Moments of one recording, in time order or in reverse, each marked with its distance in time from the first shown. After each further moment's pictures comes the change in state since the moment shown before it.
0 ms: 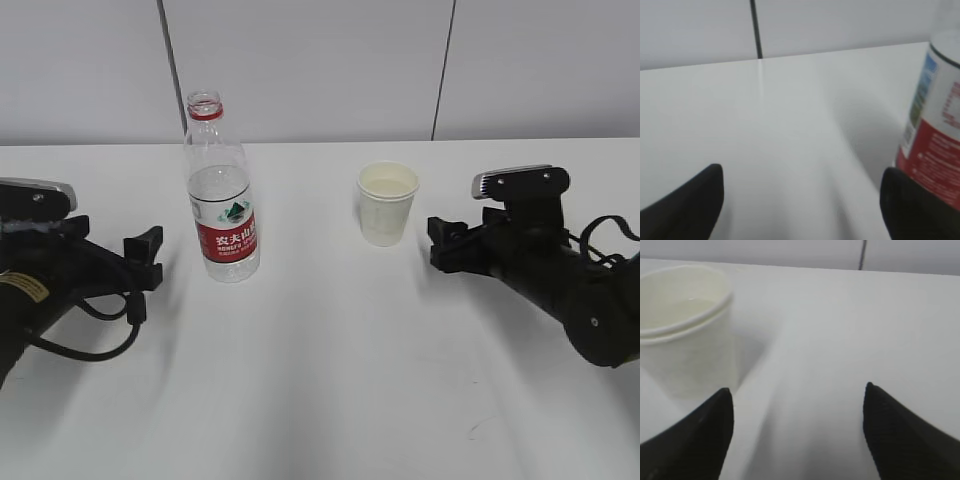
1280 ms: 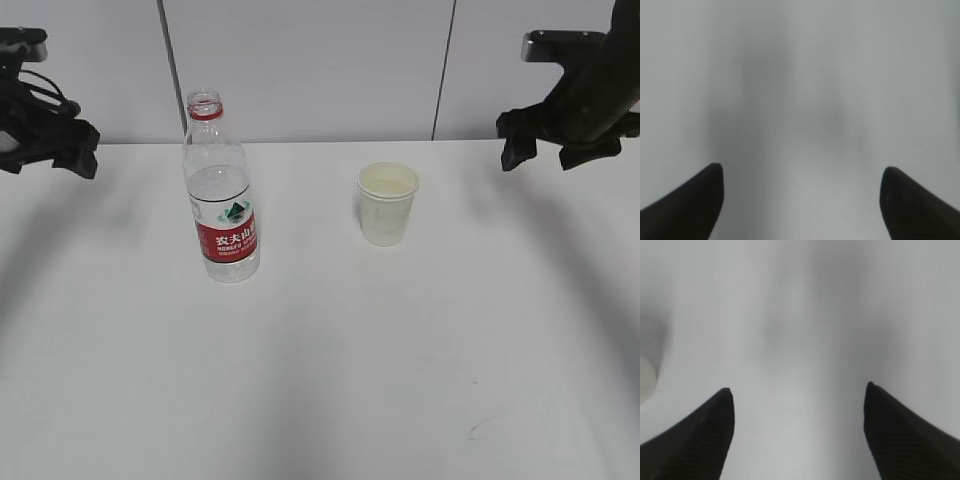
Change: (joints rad) left arm 0.237 -0.106 -0.918 0.117 1.797 0.006; right arm -0.200 -0.048 -0.883 -0.020 1.669 0.005
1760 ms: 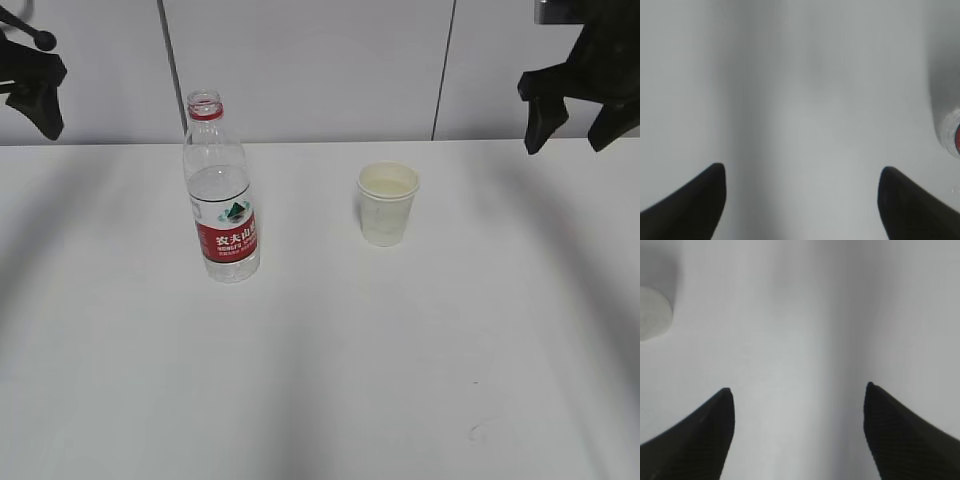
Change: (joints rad) left arm 0.000 -0.001 -0.330 0.008 0.532 0.000; right arm 0.000 0.000 -0.242 -0.005 0.446 -0.020
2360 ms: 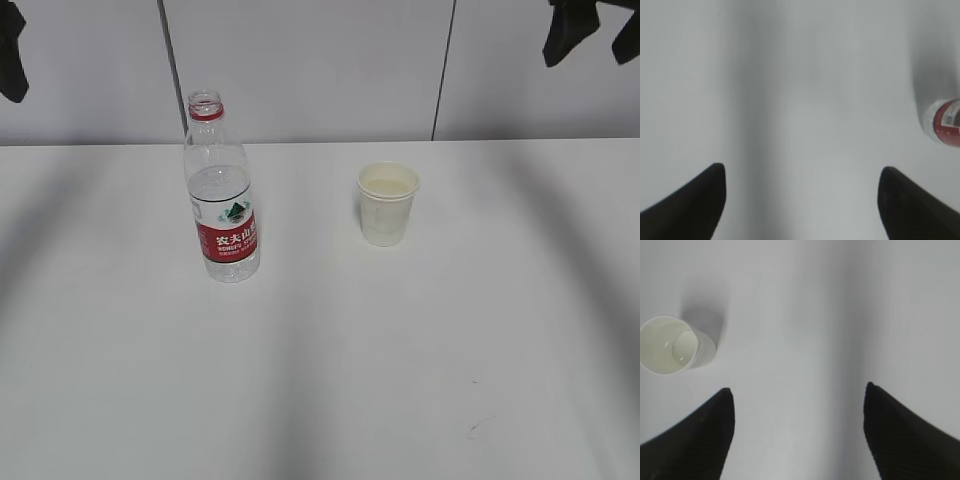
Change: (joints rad) left arm 0.000 -0.151 0.030 0.008 0.049 0.000; right arm 0.000 -0.128 -0.104 0.018 0.022 -0.024
